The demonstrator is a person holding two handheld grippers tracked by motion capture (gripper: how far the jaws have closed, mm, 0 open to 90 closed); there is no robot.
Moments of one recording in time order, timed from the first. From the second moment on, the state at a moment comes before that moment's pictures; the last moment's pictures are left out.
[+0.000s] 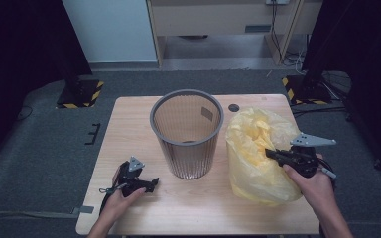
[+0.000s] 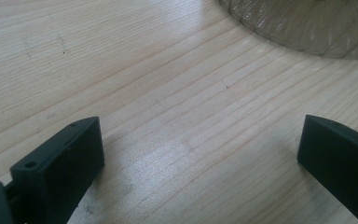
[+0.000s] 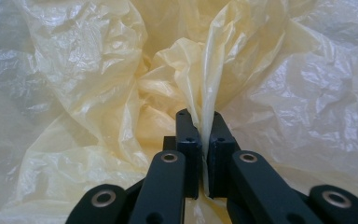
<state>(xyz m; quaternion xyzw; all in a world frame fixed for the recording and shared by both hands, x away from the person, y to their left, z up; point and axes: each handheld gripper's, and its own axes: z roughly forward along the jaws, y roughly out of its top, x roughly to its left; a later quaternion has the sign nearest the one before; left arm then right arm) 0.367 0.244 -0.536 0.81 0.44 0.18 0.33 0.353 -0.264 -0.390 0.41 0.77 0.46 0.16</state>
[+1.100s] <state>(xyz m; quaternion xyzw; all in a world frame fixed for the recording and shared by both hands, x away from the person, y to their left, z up) 0.367 0.244 -0.536 0.81 0.44 0.18 0.33 0.350 -0.236 -0.320 0.37 0.76 0.52 0.16</state>
